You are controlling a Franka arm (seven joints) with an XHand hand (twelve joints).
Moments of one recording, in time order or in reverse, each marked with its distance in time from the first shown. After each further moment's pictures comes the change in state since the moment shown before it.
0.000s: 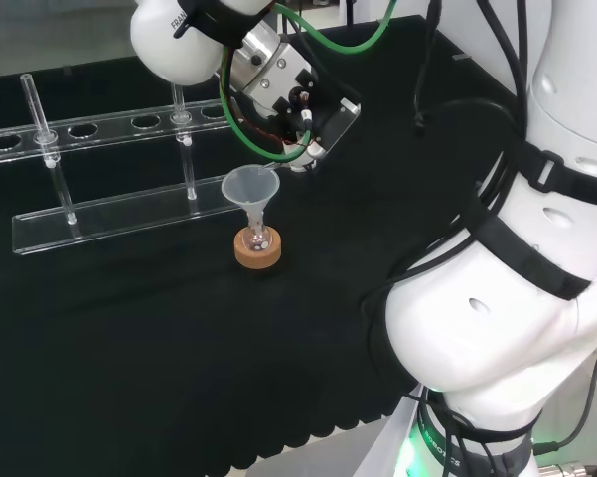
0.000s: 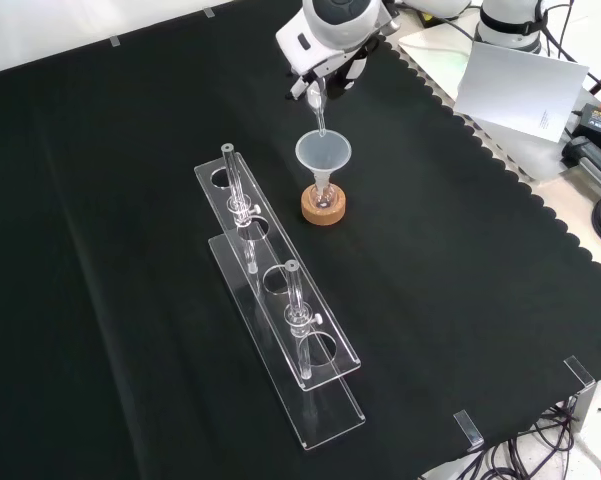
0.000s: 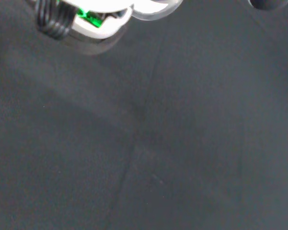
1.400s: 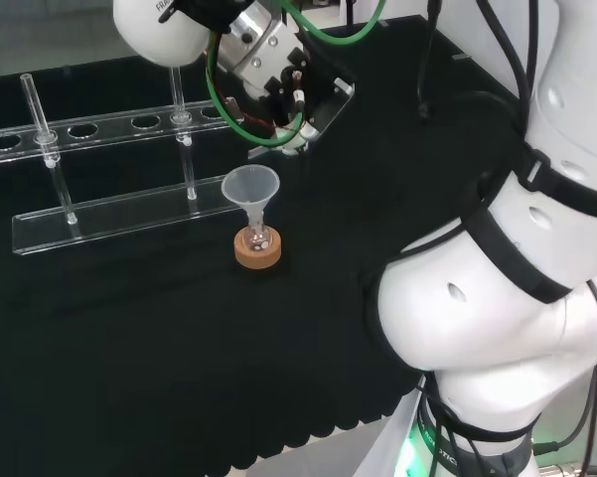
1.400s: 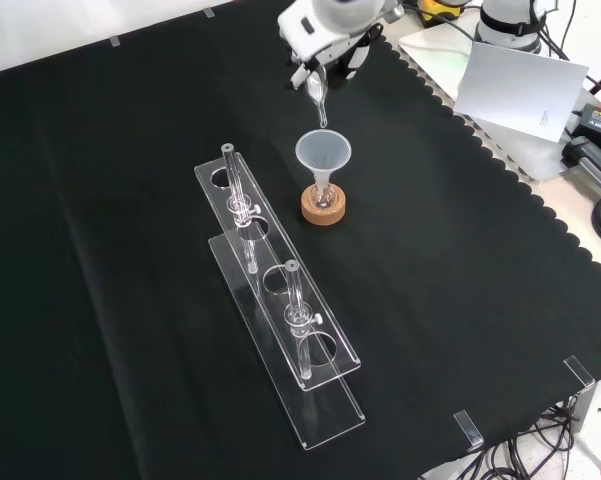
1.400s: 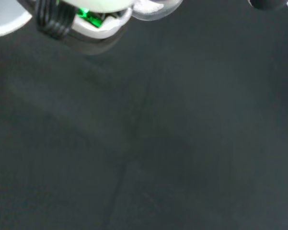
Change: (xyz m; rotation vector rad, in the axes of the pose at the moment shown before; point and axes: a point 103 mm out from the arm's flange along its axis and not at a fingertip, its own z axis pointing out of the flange) arm -0.014 -0.012 -0.031 -0.045 0.009 0.005
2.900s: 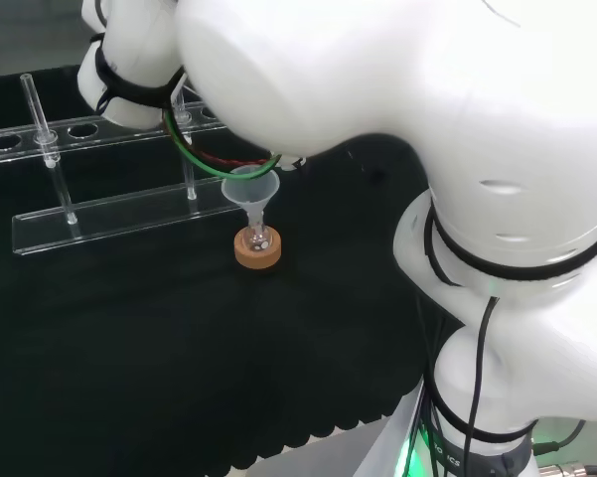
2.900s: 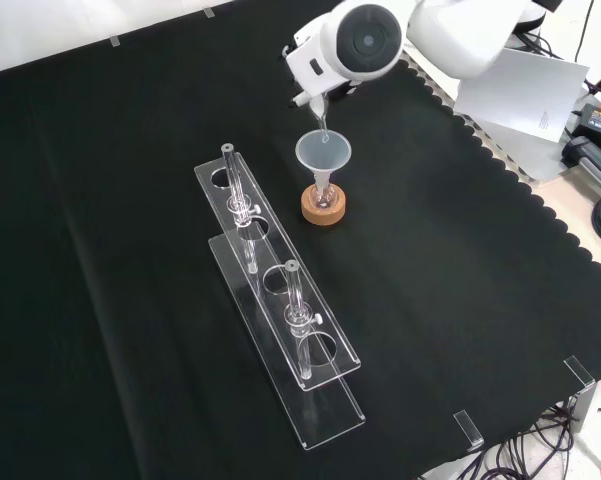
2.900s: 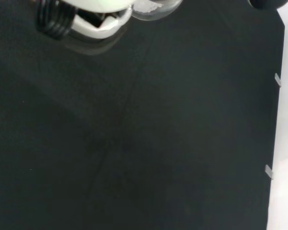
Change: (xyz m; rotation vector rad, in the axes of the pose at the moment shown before) arm 0.028 0.014 0.010 0.049 -0.185 -0.014
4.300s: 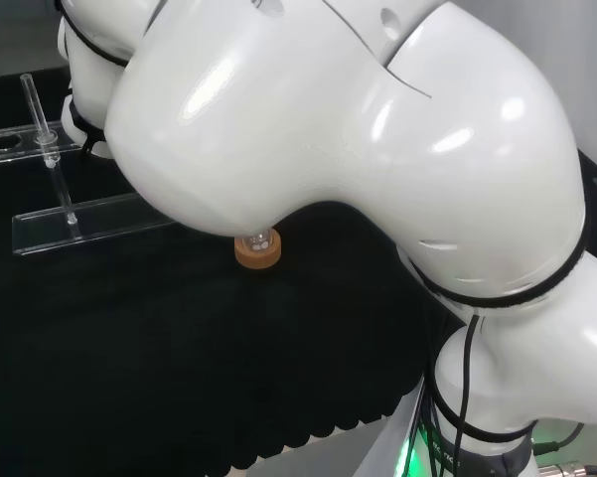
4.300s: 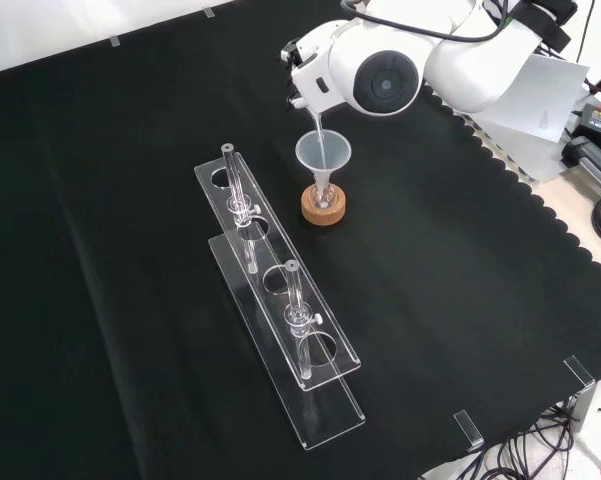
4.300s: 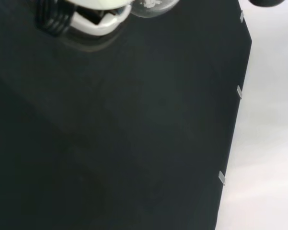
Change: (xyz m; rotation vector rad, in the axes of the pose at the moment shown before) arm -0.001 0.004 -0.011 0.011 -0.157 0.027
